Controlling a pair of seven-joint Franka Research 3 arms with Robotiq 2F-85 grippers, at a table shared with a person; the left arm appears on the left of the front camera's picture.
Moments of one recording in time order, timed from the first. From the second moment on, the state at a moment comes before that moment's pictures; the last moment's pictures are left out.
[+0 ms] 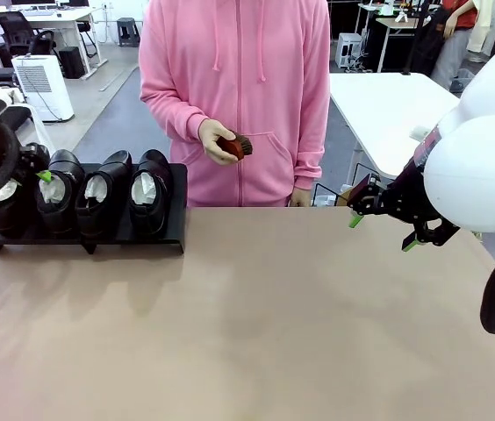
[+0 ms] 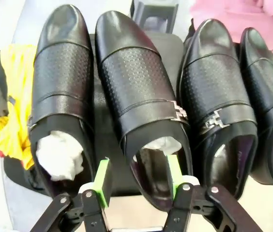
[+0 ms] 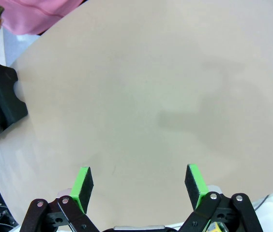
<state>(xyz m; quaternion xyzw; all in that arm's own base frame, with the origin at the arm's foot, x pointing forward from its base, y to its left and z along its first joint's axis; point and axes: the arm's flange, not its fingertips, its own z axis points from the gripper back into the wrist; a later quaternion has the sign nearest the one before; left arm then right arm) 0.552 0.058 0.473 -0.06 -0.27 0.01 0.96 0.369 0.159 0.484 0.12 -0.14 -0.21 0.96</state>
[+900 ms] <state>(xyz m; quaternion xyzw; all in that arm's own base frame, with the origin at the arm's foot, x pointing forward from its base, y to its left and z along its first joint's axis) 0.512 0.043 0.508 -0.07 -0.21 0.04 0.97 0.369 0.159 0.484 0.12 -0.14 -0.21 0.96</state>
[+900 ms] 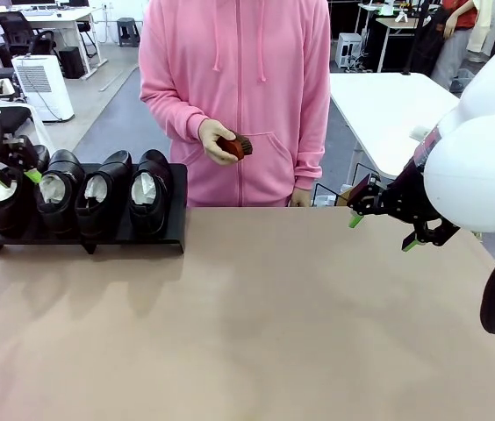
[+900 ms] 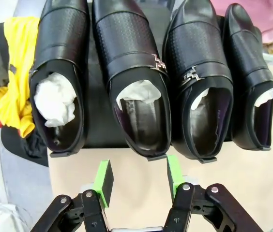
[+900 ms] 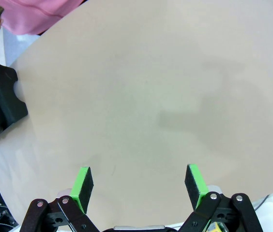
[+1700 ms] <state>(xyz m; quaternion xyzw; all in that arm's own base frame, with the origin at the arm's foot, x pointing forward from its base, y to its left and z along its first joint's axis) 0.514 0.043 0.509 -0.07 -0.21 0.04 0.97 0.369 0.159 0.484 0.12 -0.14 -0.21 0.96</state>
